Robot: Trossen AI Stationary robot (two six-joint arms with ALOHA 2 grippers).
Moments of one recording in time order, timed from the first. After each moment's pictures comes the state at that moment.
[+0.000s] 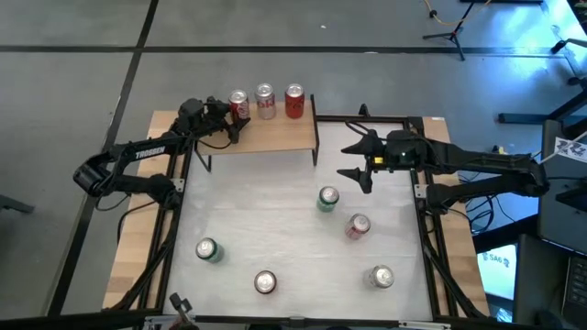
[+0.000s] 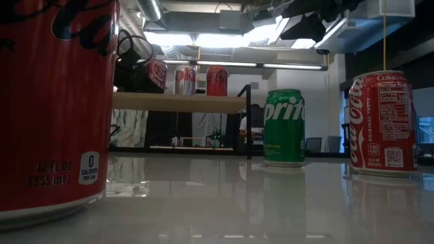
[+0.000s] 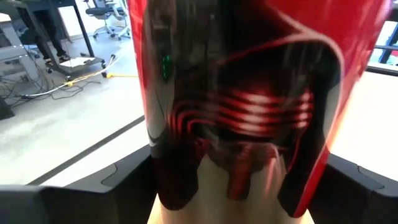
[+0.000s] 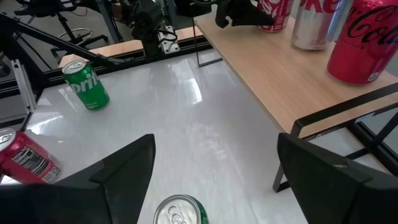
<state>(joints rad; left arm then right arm) 0.97 1.20 0.45 0.53 0.27 0.08 -0.13 1.00 0.92 -0.34 0.01 0.14</state>
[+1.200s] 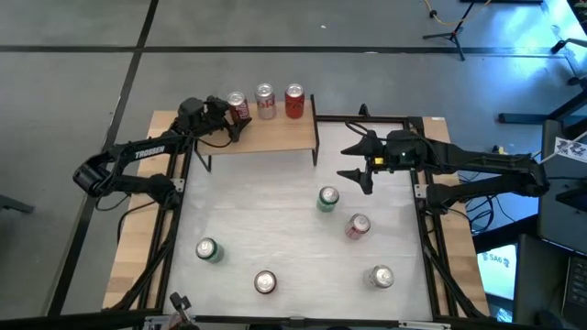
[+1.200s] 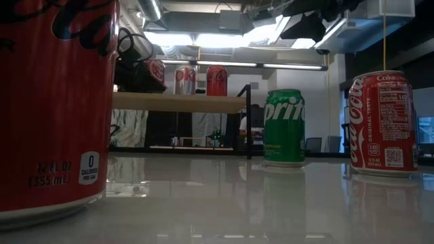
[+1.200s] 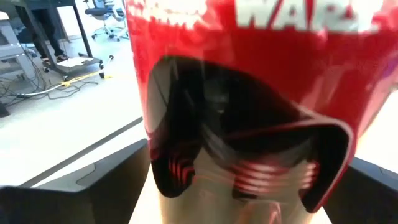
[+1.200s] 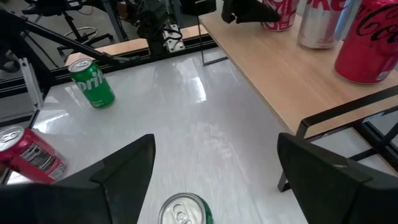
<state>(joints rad) 0.97 1.20 0.46 0.53 0.28 0.05 -0.12 1.00 0.92 -0.34 -0.02 0.14</state>
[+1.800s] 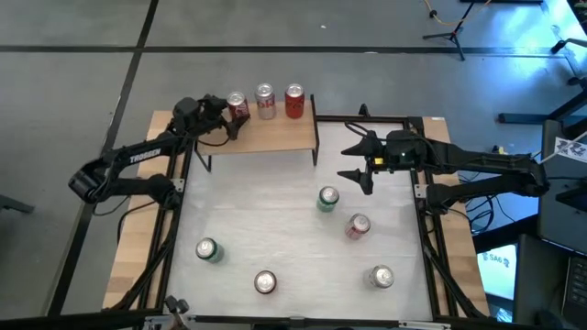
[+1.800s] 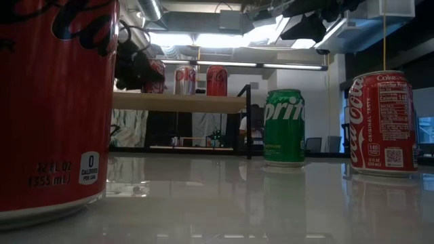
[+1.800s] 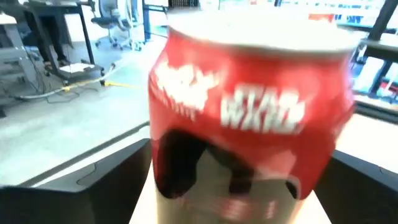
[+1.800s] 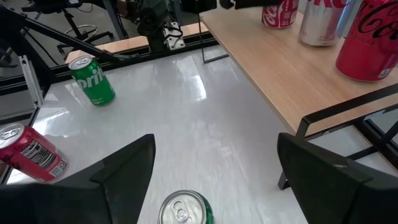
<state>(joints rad) 0.96 1.12 0.46 0.52 0.26 -0.02 -0.12 1.00 0.92 -0.35 -0.02 0.14</state>
